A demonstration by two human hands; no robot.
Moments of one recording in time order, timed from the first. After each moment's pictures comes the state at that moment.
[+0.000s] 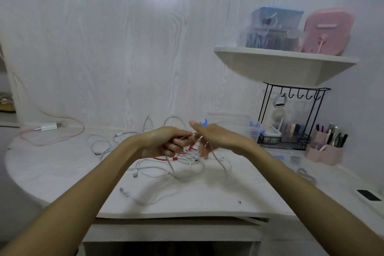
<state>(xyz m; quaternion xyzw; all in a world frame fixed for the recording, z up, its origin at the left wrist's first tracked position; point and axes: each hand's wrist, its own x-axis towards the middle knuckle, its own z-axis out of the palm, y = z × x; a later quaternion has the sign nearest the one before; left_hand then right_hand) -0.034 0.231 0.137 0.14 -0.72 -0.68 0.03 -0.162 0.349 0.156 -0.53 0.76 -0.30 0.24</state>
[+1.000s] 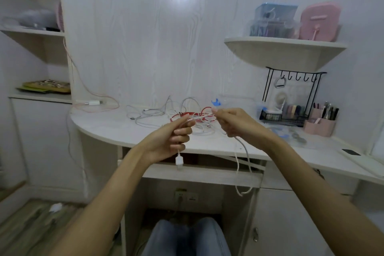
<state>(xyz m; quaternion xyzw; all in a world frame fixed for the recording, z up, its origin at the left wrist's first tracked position) 0.102 0.367 0.052 0.05 -0.52 -0.84 0.16 -0.064 0.492 0.096 -0.56 0.64 -0.48 0.22</state>
